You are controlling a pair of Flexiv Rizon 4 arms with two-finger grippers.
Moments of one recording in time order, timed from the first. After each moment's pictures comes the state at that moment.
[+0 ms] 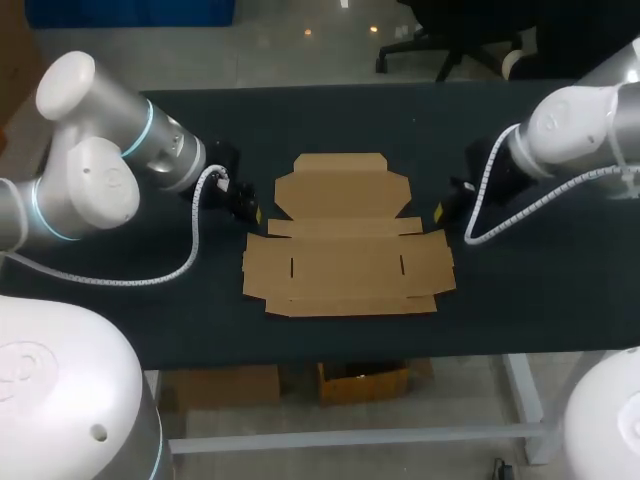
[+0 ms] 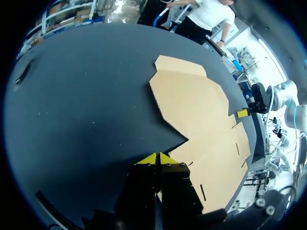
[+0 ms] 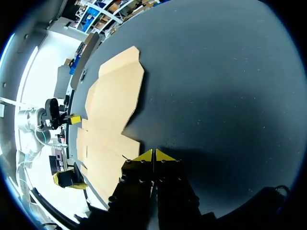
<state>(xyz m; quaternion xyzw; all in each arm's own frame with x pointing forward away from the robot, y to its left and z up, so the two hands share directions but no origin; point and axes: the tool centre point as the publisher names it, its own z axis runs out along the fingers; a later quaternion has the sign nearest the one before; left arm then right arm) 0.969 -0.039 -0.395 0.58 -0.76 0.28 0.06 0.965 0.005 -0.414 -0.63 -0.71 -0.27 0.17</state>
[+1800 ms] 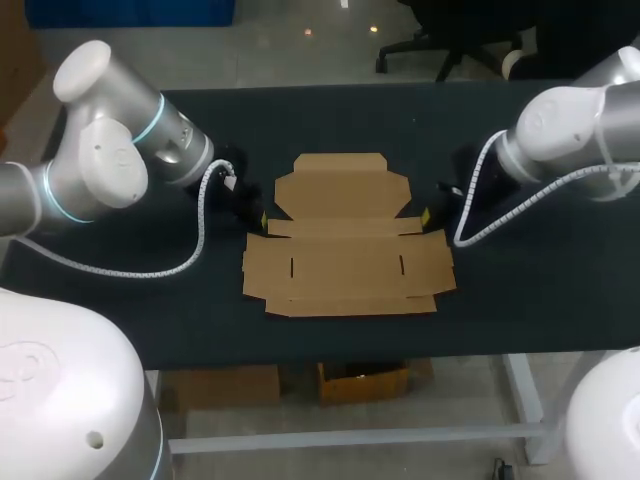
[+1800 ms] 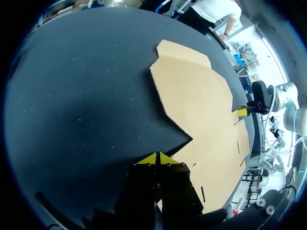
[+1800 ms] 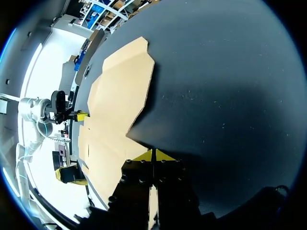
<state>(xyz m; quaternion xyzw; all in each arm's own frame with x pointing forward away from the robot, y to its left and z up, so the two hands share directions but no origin) 0.969 -0.048 -0.412 0.58 -0.77 0.25 0.11 0.964 0.028 -0.426 -0.61 -0.72 -0.28 0.19</state>
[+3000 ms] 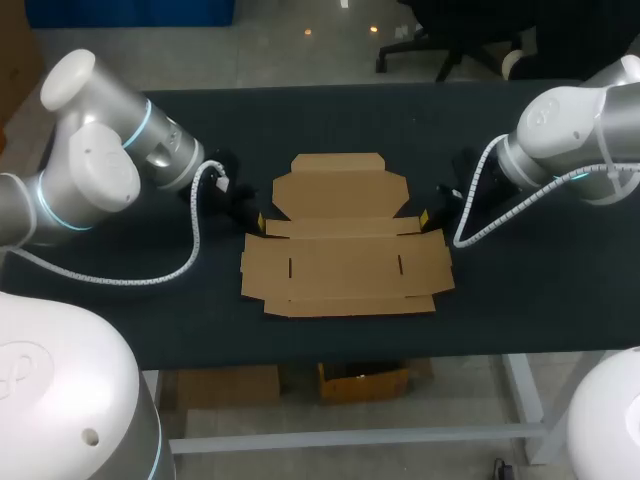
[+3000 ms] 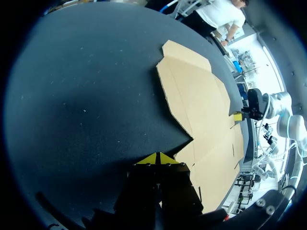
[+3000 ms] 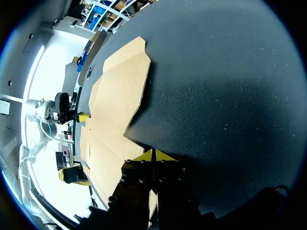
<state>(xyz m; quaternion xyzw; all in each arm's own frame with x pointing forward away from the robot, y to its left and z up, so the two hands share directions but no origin) 0.966 -0.041 -0.416 0.60 -0.74 0.26 0.13 0.965 0.030 -0.432 -0.61 -0.71 -0.29 0.20</state>
